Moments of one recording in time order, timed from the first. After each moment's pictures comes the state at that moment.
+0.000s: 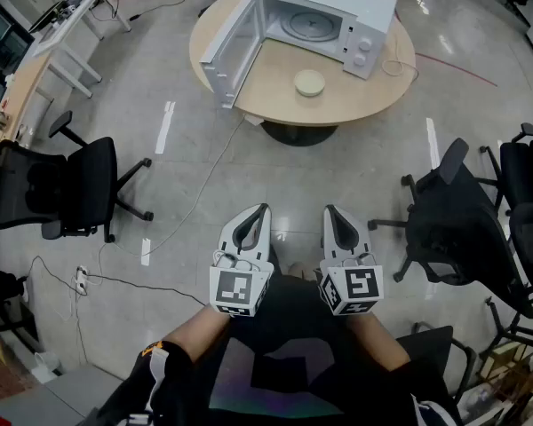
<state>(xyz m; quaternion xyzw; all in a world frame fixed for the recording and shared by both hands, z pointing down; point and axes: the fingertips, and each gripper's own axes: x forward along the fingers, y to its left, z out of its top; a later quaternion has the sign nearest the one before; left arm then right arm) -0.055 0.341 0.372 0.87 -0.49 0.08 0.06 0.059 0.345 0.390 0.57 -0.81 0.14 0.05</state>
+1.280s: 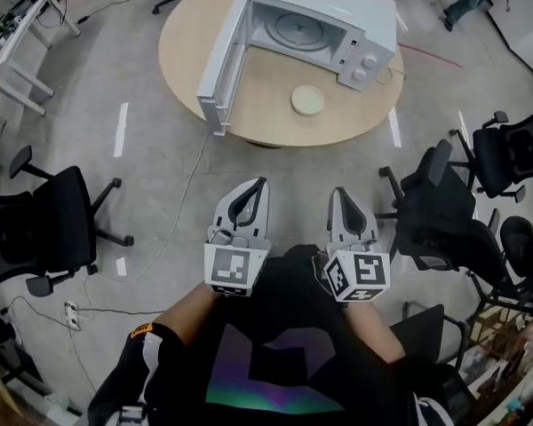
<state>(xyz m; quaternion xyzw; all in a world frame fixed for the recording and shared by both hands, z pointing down) -0.125 0.150 0.357 0.90 -0.42 0.04 0.08 0.006 0.184 0.365 0.67 -0.73 0.13 0.07</state>
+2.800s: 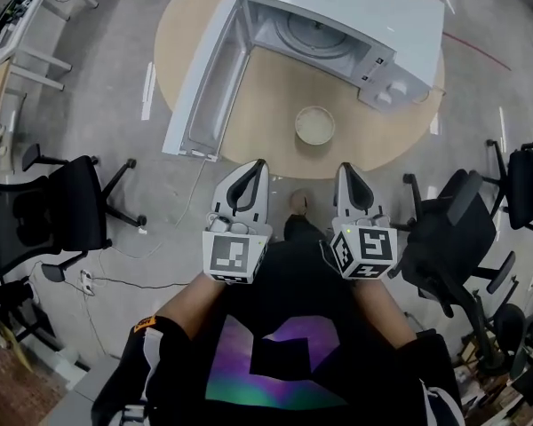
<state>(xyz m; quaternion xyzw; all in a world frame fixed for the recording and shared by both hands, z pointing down) -0.043 -0.030 0.390 0.87 -0.48 0.10 0.09 0.099 -0.022 0.426 0.61 -0.77 0.19 0.10</state>
